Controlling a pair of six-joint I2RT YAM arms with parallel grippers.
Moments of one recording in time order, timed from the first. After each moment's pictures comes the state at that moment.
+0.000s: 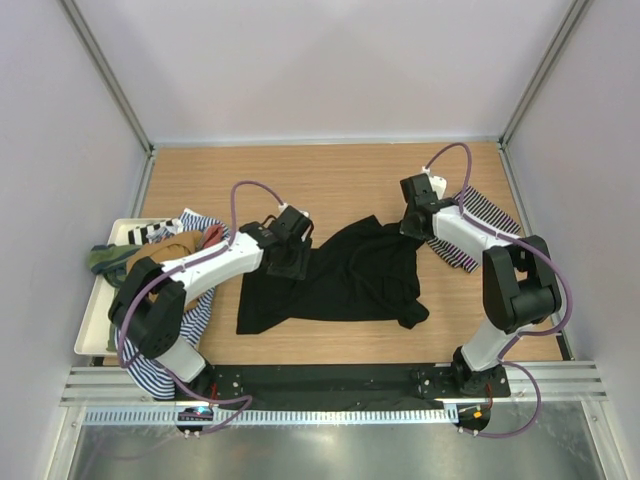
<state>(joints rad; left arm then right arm) -0.70 1.59 1.08 -0.62 -0.10 -0.48 0.29 1.67 1.09 -0.42 0.32 0.55</state>
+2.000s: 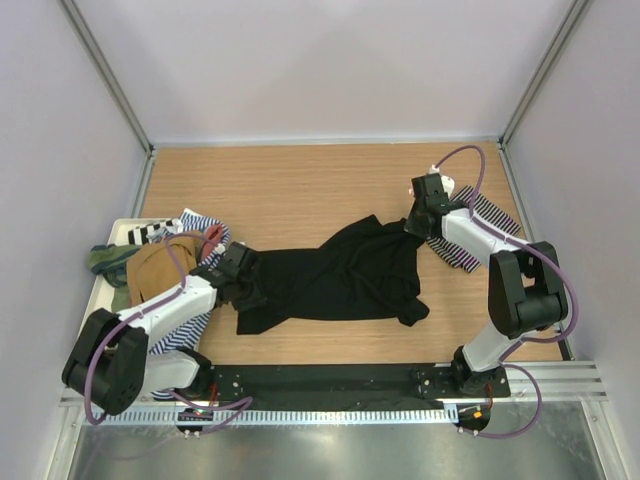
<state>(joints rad) -0.49 1.24 0.57 -0.47 -0.02 -0.77 0.24 1.64 1.05 -0.36 0.22 0.55</state>
